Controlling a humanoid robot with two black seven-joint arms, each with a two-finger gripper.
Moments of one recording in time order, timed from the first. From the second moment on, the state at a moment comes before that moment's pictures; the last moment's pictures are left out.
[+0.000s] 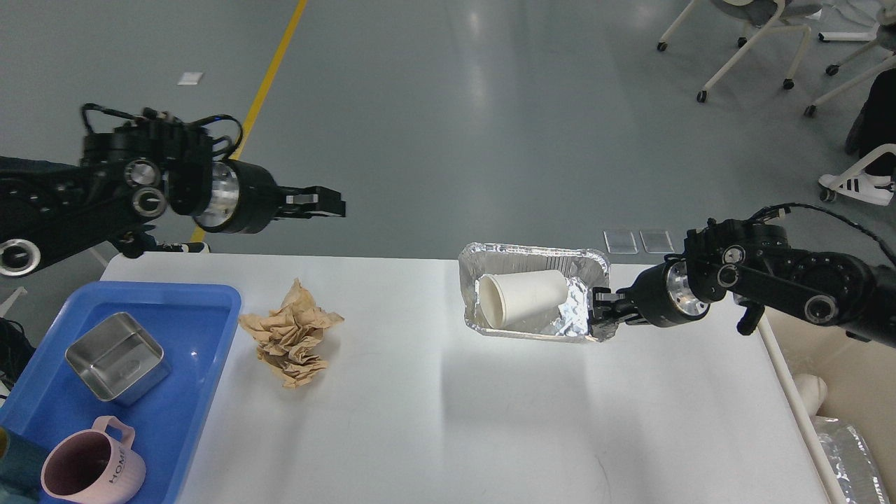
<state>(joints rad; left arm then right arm) -1.30 0.68 -0.08 -1.30 0.92 -0.48 0.28 1.13 -0.53 -0.08 1.09 -0.79 0.54 -0.10</state>
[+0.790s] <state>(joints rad) -0.98 1.21 -0.09 -1.50 0.92 -0.20 0.10 1.09 -0.53 -0.04 1.09 -0.79 0.54 -0.10</state>
